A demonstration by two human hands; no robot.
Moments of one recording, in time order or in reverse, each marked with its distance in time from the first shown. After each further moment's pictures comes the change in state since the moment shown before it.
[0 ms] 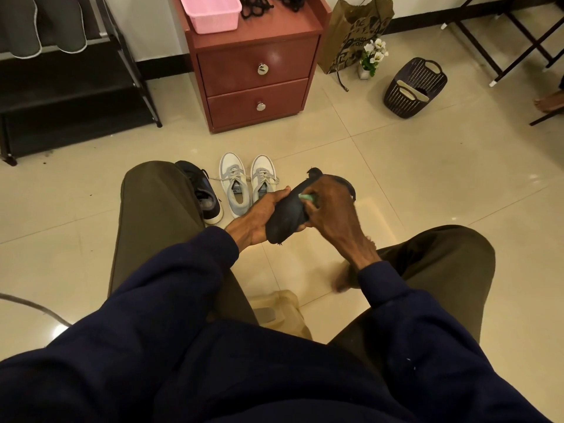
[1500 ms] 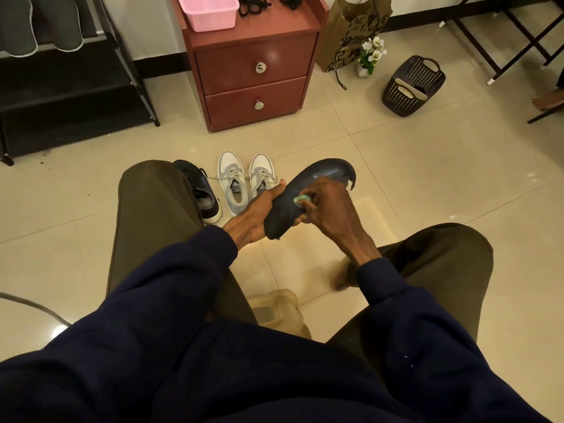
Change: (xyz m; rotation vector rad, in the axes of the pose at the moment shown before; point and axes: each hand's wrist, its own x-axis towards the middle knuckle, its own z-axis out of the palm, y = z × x) left_hand 0.000 0.002 0.000 0.039 0.044 0.039; right_hand 0.006 0.005 -0.001 -0.040 -0.124 -0.033
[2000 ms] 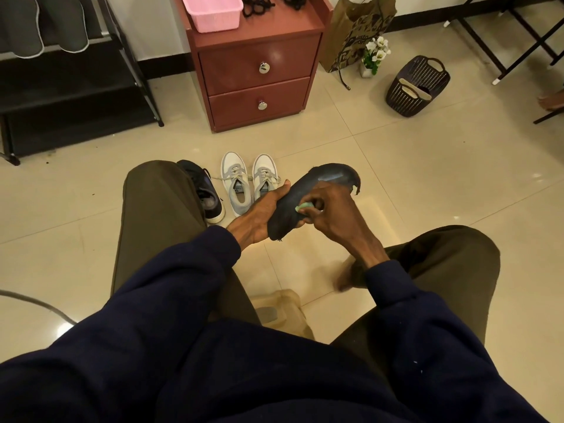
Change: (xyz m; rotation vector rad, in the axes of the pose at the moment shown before) left_hand 0.000 0.000 0.001 0.010 0.005 0.001; right_hand -0.007 -0.002 -0.008 0.045 -0.069 -0.035
